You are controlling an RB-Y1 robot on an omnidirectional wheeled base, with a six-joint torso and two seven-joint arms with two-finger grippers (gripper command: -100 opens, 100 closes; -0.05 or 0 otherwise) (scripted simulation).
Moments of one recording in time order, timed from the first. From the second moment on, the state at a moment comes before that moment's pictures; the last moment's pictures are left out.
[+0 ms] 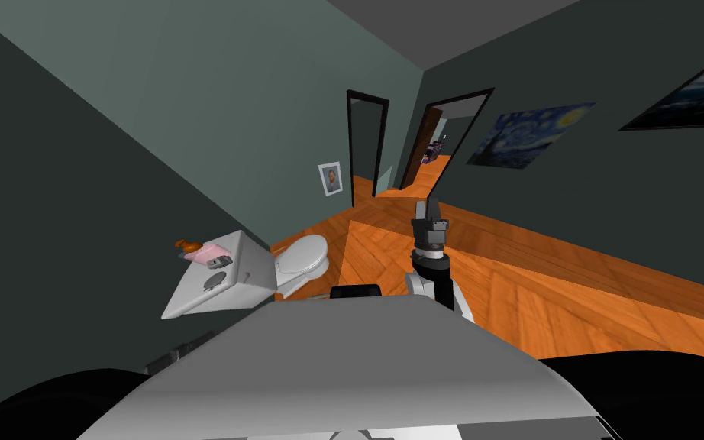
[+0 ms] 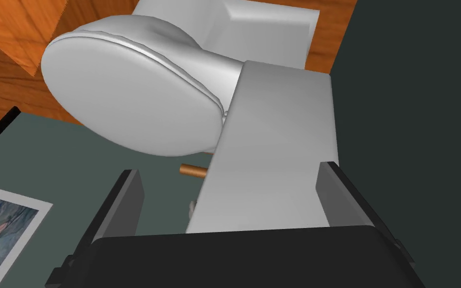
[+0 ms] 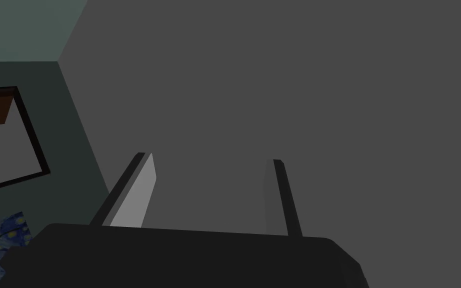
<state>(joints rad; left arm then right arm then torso) 0.88 1.26 -0.20 -0.98 -0.19 -0.72 0.37 0.52 -0.04 0.06 -2.30 0.12 -0.63 0.09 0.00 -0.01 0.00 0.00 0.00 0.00</state>
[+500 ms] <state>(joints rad) 0.92 1.31 -0.19 -0.84 -0.22 -0.75 0.38 0.52 -0.04 0.06 -2.30 0.12 -0.63 0.09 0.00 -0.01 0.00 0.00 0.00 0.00</state>
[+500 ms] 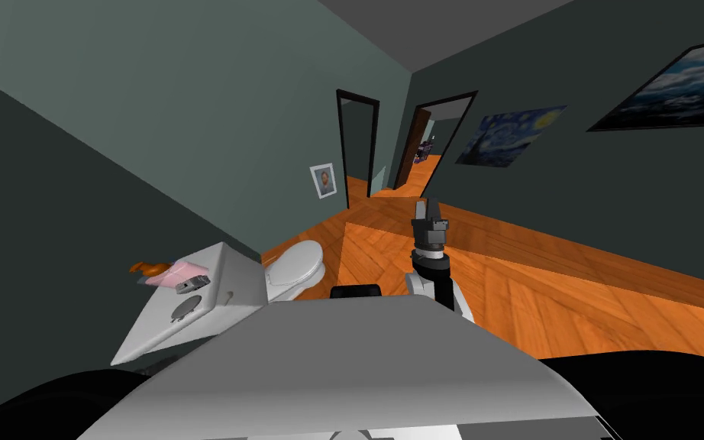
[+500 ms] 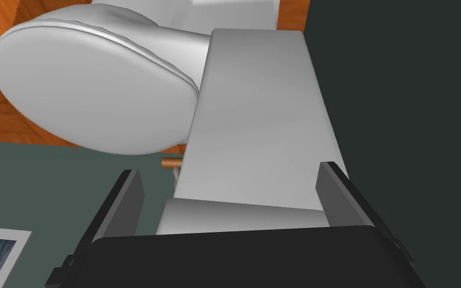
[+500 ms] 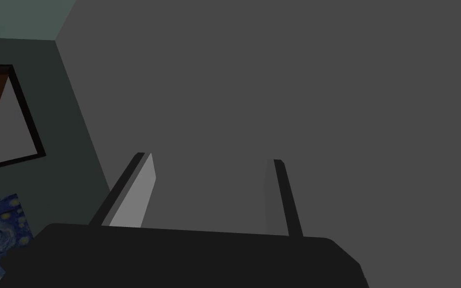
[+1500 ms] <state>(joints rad) 0.95 1.34 -0.16 -0.80 -0.23 -0.76 0.32 0.52 -0.04 0.06 -2.30 0.12 -0.63 0.09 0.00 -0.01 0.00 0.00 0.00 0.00</state>
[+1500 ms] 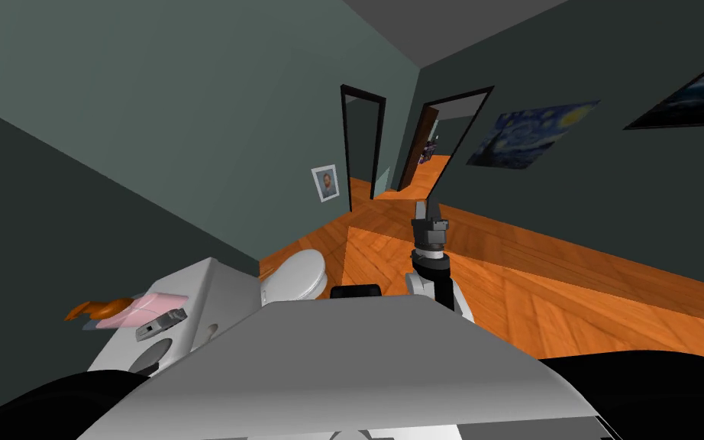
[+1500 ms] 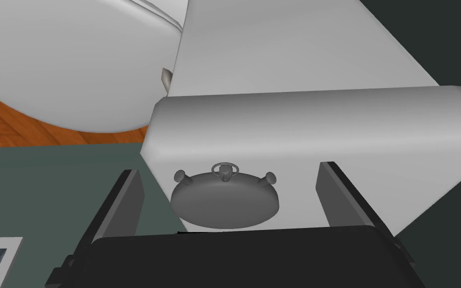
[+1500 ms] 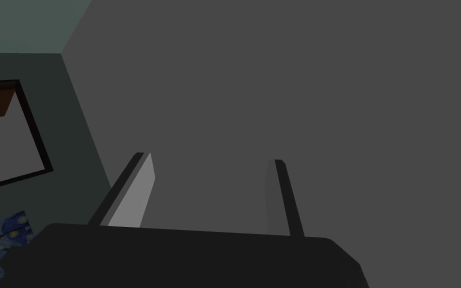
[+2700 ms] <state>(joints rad) 0.96 1.31 -0.16 -0.83 -0.22 -0.77 0.16 0.52 -0.04 0.06 -2.30 0.12 -0.63 0.09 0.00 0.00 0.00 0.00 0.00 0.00</state>
